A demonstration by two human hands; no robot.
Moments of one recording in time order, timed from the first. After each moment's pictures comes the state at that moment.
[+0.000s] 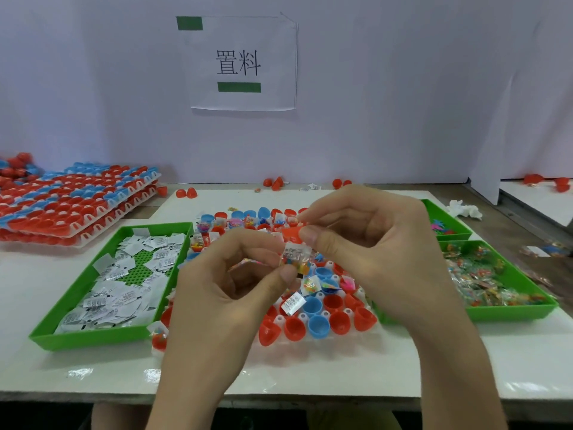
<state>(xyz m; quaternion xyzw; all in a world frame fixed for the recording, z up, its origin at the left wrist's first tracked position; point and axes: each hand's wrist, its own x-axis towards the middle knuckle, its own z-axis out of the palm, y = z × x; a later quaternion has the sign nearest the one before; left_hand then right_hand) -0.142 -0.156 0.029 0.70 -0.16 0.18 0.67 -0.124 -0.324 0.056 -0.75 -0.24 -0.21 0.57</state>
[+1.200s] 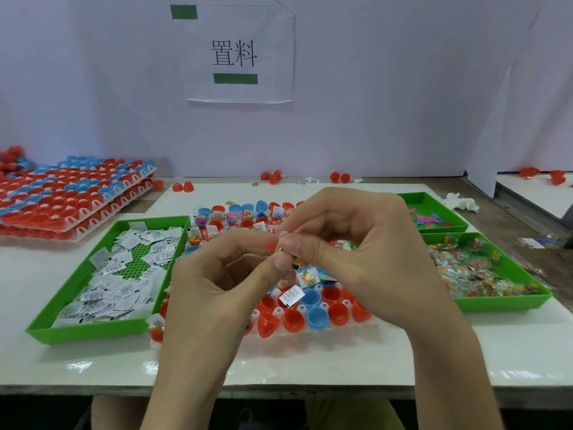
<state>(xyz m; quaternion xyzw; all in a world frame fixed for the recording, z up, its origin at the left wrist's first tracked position) -0.141 -0.152 0.022 0.69 -0.17 0.17 0.69 -0.126 -0.317 0.054 -0.77 -0.27 -0.17 0.56</state>
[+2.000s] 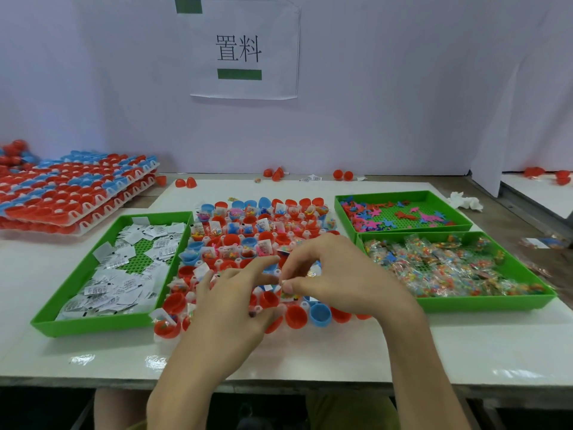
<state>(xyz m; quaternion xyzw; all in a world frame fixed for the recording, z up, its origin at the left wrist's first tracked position) -0.110 -0.137 -0.024 0.95 -0.11 0.05 0.29 -0.084 -0.313 0.009 -0.90 -0.22 0.01 0.37</state>
